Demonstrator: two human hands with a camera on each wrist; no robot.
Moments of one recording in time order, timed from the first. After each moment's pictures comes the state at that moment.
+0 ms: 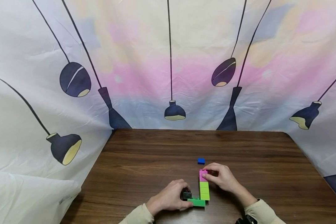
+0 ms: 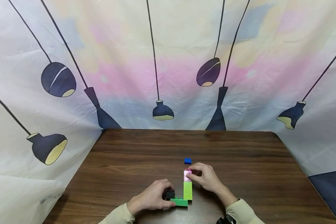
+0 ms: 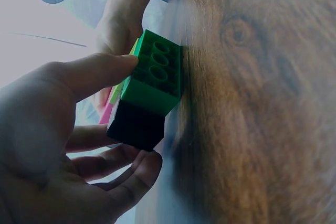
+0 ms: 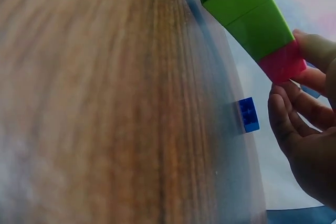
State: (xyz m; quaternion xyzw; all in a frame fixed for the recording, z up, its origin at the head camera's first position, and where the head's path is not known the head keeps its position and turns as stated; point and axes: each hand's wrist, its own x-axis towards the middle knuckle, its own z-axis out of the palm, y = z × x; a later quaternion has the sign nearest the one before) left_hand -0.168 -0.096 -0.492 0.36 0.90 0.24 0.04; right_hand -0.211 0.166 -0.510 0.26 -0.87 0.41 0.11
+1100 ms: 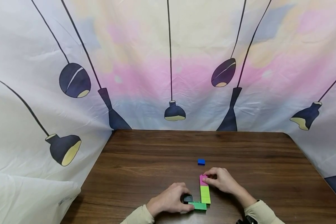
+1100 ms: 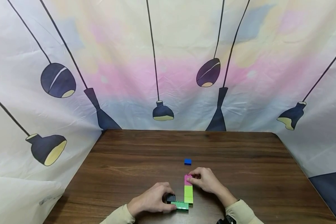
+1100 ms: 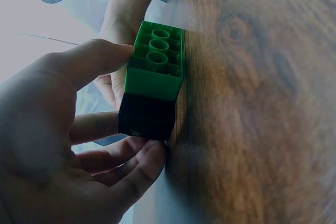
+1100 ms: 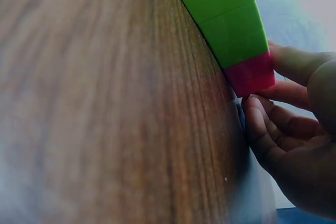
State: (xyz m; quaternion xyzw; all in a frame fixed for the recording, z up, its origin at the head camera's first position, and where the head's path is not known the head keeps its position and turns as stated) left_hand -0.170 -0.097 -0.492 0.40 0.88 0.24 0.08; right_hand -0.215 0.169 -0.514 0.24 -0.89 0.38 -0.01
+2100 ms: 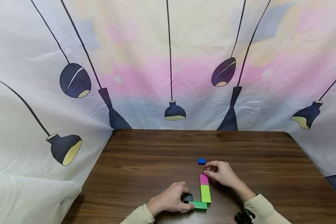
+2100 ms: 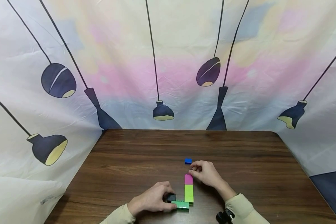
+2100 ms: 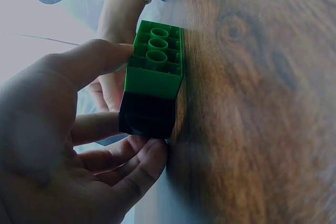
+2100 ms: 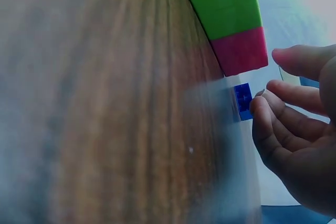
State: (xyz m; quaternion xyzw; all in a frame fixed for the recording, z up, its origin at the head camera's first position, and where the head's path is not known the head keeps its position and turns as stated) left_hand -0.168 -0.096 -0.492 0.39 0.89 0.23 0.08; right_hand -0.226 0.168 -0.506 0.21 -0.89 0.40 0.03
